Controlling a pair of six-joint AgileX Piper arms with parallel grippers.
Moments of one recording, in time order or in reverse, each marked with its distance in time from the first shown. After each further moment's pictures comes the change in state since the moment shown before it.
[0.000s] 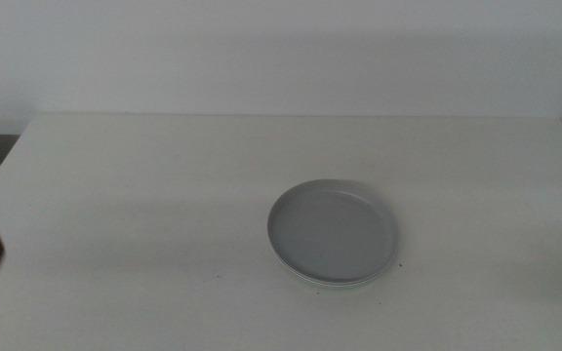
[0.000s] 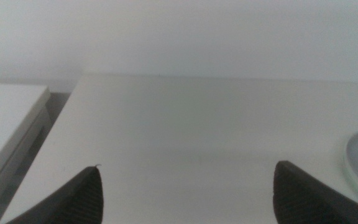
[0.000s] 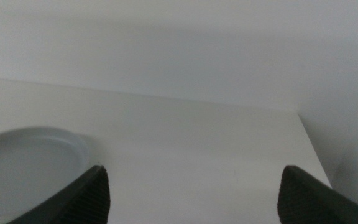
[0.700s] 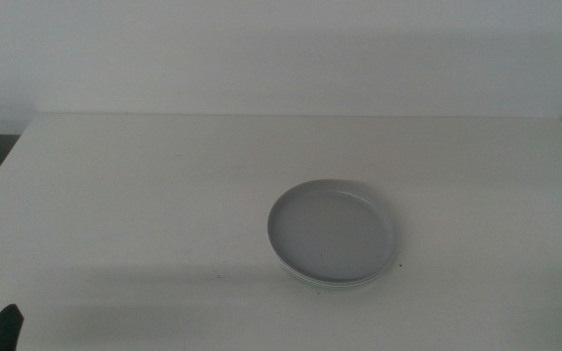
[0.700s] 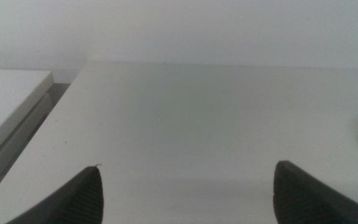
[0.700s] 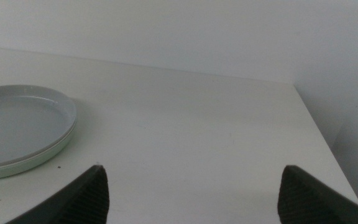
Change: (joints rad) left arm 0.000 -0.347 0.345 0.009 -0.088 0.000; right arm -0.010 -0.193 0.219 -0.027 -0.030 0.000
